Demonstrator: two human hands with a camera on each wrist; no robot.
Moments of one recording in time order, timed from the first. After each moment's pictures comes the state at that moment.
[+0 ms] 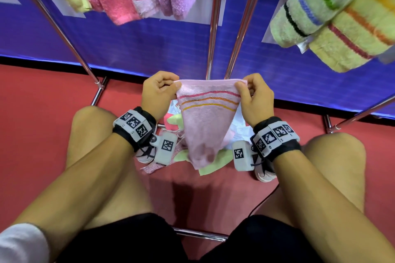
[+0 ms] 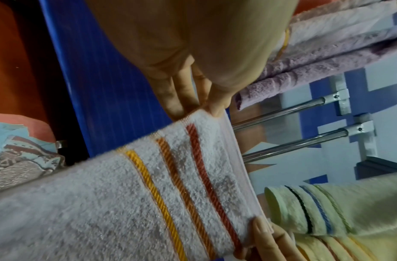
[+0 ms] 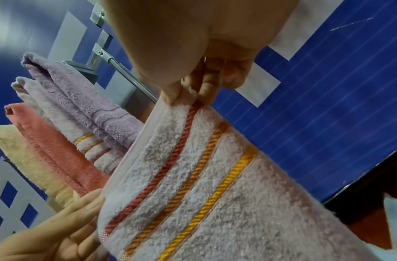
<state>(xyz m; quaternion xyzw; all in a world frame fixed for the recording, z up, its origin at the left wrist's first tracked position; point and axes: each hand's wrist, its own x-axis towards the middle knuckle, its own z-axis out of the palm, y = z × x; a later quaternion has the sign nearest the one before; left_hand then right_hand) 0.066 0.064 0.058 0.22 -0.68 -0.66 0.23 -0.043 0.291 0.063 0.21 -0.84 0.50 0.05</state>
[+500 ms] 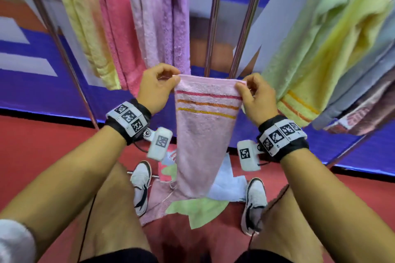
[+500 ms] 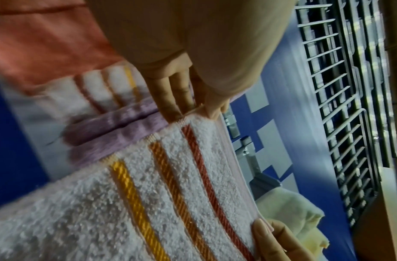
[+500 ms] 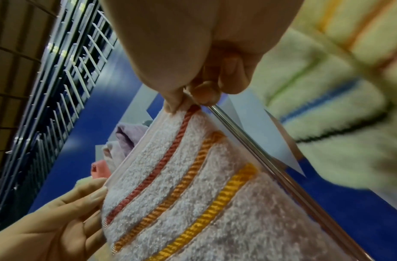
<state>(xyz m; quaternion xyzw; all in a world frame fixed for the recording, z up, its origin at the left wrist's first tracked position) 0.041 0.045 0.261 0.07 -0.75 -0.56 0.34 -0.069 0.287 0.258 0.32 -0.79 0.49 0.17</state>
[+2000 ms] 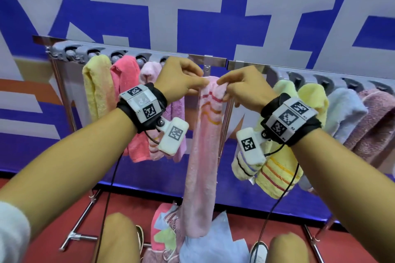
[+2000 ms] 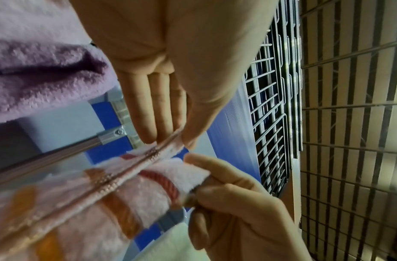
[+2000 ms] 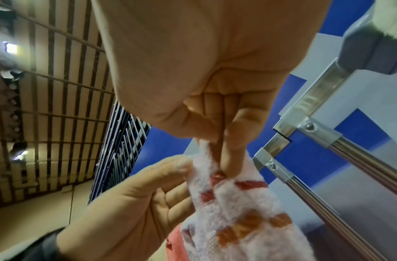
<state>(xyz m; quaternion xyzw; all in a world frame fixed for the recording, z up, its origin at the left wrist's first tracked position) 0.009 0.080 0.490 0.01 -0.76 -0.59 0.28 -0.058 0.254 0.500 0.38 -0.83 0.41 0.06</state>
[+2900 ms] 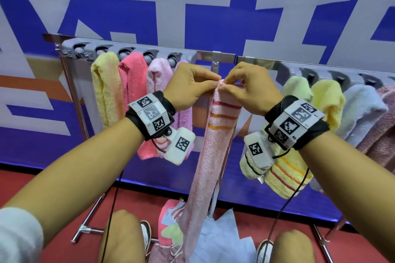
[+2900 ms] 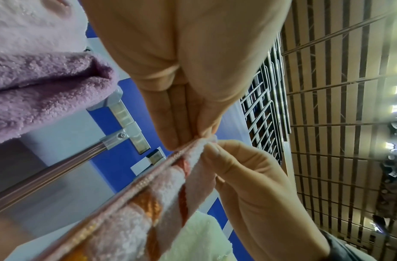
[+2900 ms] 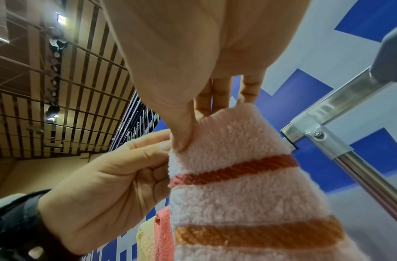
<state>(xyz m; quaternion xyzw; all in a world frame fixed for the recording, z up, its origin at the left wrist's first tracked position) 0.011 0.082 0.469 -0.09 -0.75 -0.59 0.27 -0.069 0.245 0.485 0.48 -0.79 0.30 0.24</state>
